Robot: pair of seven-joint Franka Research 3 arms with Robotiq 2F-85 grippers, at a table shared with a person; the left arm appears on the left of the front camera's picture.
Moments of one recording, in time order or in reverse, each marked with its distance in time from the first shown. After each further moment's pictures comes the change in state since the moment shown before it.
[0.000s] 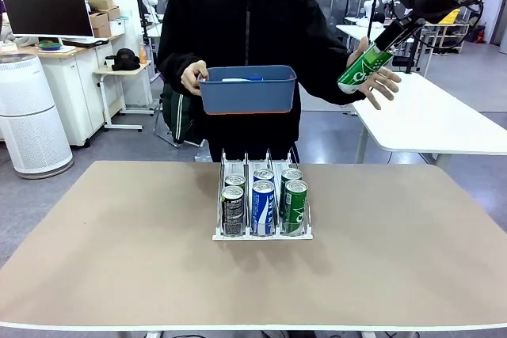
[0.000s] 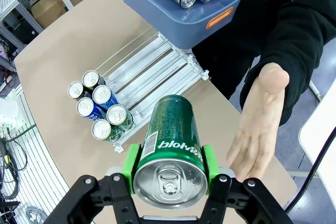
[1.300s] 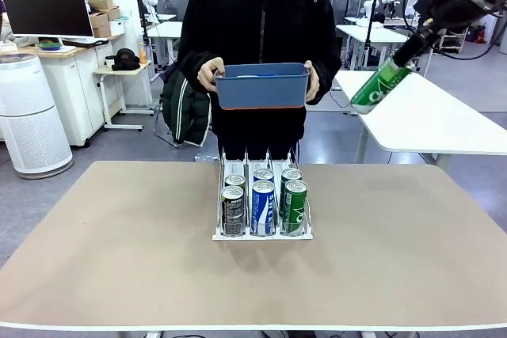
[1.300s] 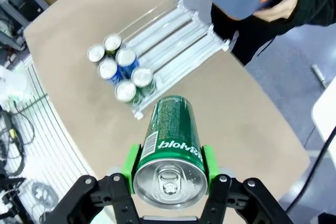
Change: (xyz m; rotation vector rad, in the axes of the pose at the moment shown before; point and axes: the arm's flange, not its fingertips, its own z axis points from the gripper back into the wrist) left arm 0.000 0.000 0.000 0.000 0.000 0.000; right arm -0.055 0.065 0.023 0.010 0.109 0.029
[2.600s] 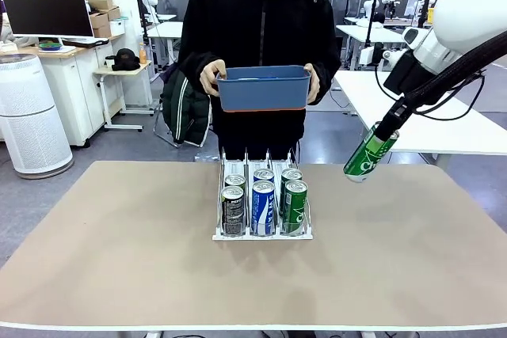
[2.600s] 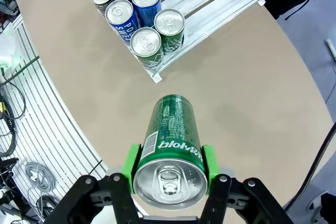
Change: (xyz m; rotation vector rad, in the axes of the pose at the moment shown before) left arm 0.000 0.000 0.000 0.000 0.000 0.000; right arm -0.041 0.056 -0.093 -0.003 0.172 0.023
